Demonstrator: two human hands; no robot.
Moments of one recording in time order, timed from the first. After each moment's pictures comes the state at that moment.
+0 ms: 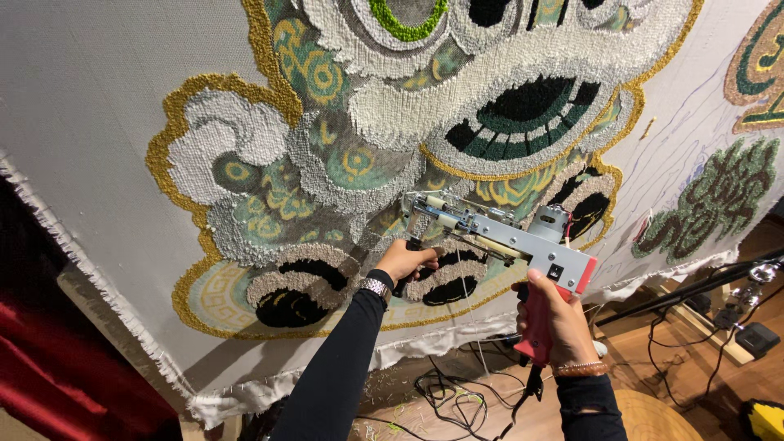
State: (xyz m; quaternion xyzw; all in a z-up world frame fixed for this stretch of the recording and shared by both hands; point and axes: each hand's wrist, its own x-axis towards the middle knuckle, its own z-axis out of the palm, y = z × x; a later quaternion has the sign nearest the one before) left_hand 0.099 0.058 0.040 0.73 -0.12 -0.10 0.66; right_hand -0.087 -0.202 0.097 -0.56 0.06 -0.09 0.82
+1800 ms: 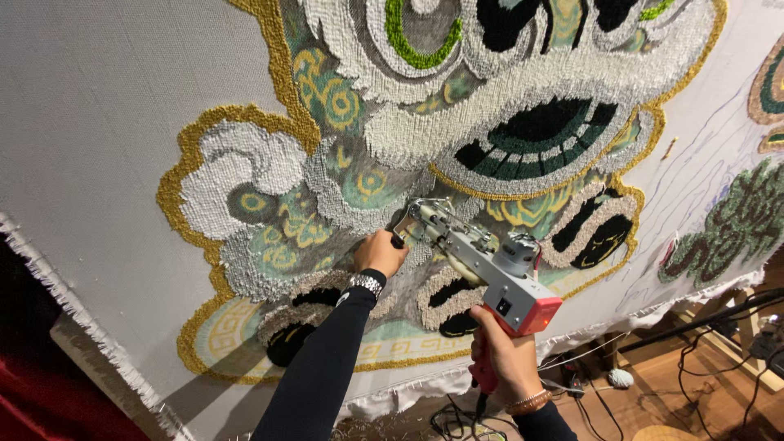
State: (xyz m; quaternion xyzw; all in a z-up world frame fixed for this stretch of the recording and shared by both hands) left_hand 0.140 0.120 0.085 0.94 0.03 0.17 0.30; right_hand -0.059 -0.097 0.065 -0.57 0.03 -0.10 0.82
